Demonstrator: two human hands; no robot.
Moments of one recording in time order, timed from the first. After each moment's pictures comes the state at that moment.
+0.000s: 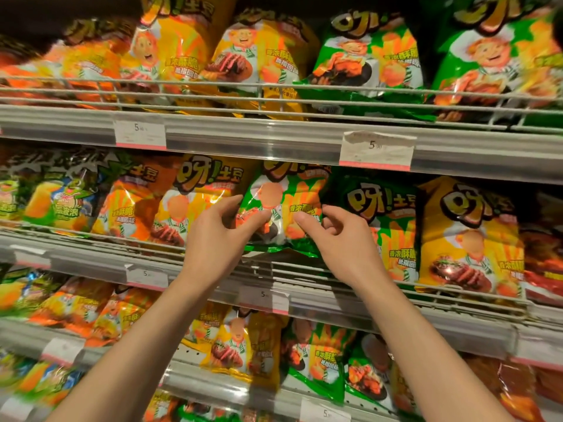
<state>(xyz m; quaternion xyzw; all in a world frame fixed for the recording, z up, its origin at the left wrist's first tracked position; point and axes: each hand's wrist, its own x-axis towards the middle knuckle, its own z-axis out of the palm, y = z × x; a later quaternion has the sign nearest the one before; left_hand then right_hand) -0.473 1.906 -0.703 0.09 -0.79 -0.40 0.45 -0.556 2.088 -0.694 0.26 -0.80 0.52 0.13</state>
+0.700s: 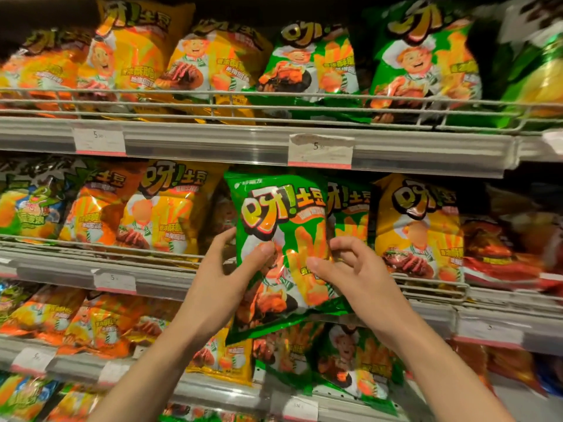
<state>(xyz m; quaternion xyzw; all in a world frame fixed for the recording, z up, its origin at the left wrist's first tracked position) -0.445 1.984 -0.733 0.03 -0.74 -0.59 0.32 -0.538 2.184 -0.726 0.30 -0.70 0.65 -0.03</state>
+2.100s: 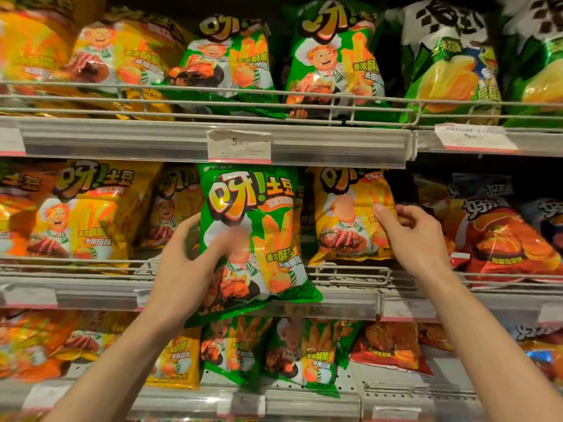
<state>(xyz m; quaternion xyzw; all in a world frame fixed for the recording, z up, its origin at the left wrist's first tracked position) -0.485 2.040 -0.723 -0.01 -0.70 -0.60 0.38 -0.628 2.329 -0.698 0.08 -0.78 0.56 0.26</state>
